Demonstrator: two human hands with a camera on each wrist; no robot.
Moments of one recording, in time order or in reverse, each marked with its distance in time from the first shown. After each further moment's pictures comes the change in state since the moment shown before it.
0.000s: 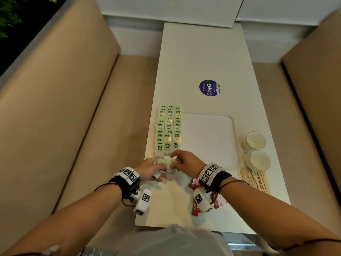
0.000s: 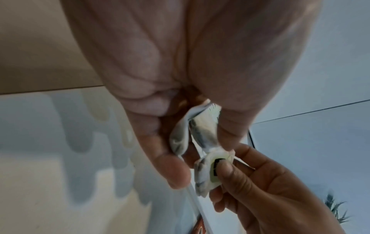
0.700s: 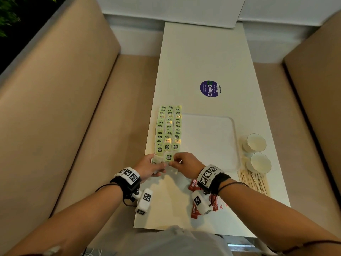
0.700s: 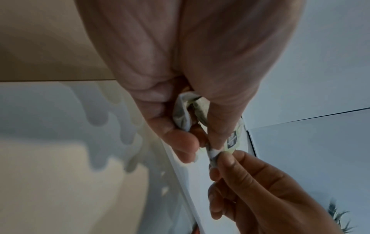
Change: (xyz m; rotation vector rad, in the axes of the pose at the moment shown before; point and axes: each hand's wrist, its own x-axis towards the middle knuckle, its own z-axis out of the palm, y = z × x) left_hand 0.008 0.004 -0.001 -0.003 0.097 0.148; right_hand 0.003 -0.004 0.001 -0.072 0.072 0.008
